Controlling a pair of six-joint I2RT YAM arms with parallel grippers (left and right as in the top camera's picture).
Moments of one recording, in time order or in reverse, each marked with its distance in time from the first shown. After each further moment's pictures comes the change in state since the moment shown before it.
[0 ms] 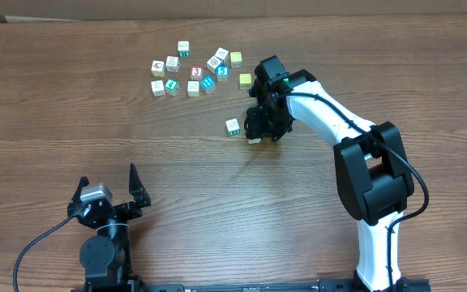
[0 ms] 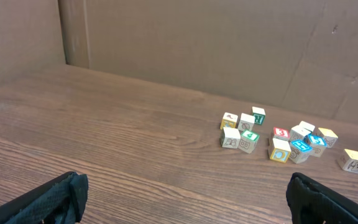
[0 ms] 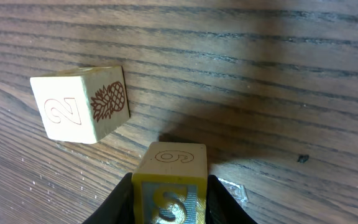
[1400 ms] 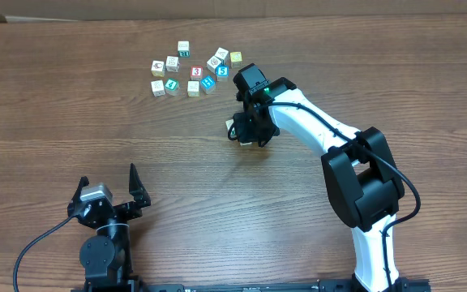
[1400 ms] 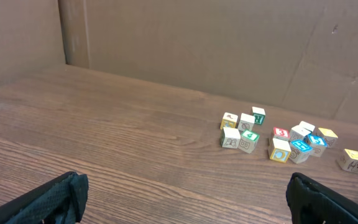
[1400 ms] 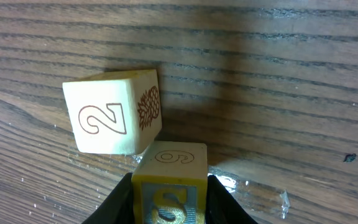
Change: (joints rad) left arm 0.000 0.000 0.000 0.000 0.000 0.000; right arm 0.098 -0.003 0.002 0.032 0.143 0.095
